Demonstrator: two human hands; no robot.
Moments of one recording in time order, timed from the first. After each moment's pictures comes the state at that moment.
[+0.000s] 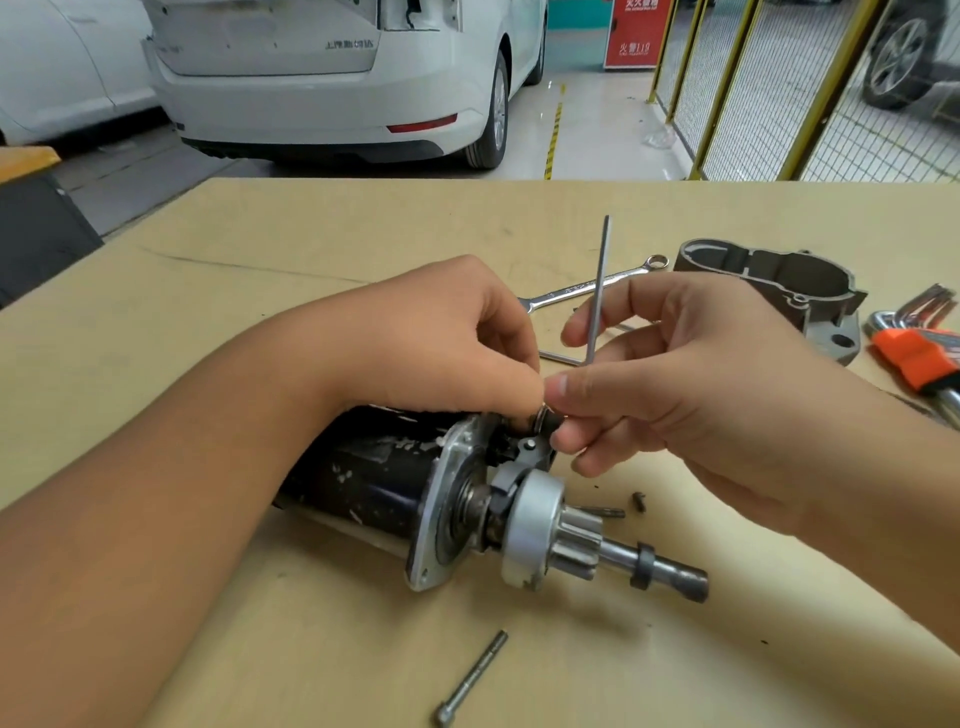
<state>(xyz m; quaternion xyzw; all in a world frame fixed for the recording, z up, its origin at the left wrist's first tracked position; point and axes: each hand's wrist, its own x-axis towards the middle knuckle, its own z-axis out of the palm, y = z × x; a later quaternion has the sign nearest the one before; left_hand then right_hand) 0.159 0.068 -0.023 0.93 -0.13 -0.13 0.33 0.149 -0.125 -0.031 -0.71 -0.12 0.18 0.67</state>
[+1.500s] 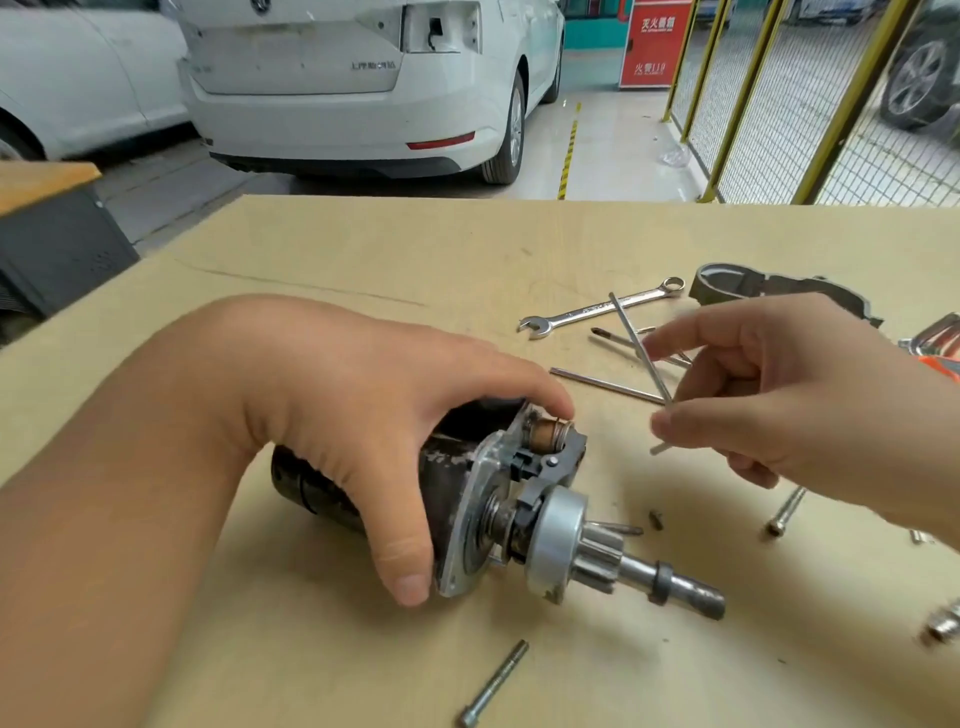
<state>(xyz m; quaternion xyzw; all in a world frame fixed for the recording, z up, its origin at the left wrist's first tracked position) 0.143 0.100 0.011 0.91 -0.24 -0.32 0.13 0.173 -0.172 -0.034 -0.87 -0.19 0.10 0.45</state>
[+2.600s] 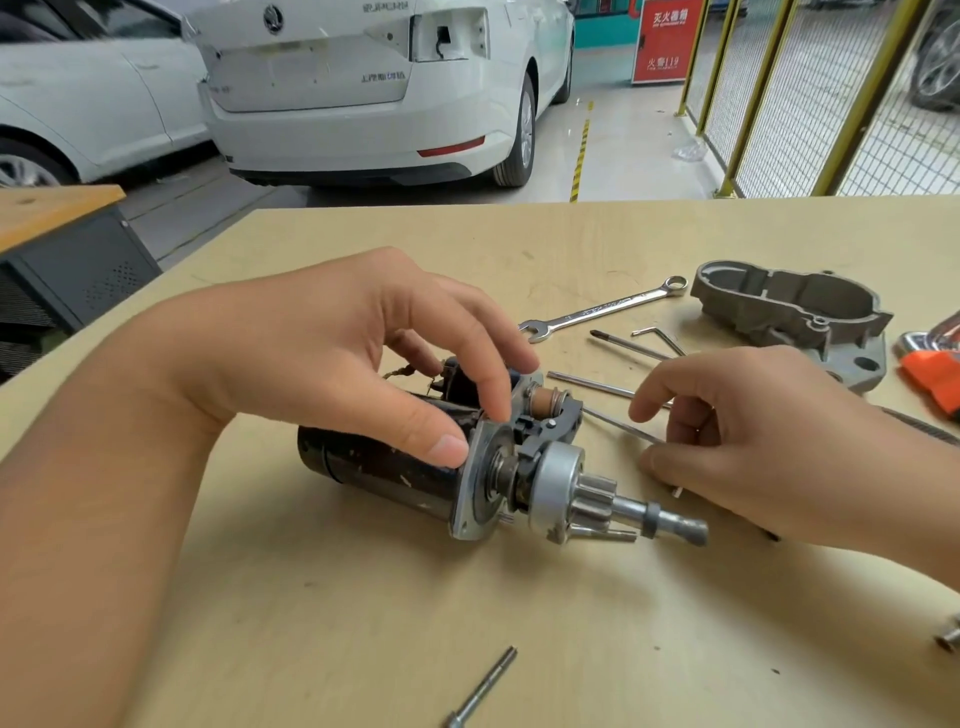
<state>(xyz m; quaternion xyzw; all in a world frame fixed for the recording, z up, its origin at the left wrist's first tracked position) 0.146 0.122 0.005 0.89 -0.34 -0.10 0.30 0.182 -0.179 -0.062 -0.93 -0.28 0.02 0.23</state>
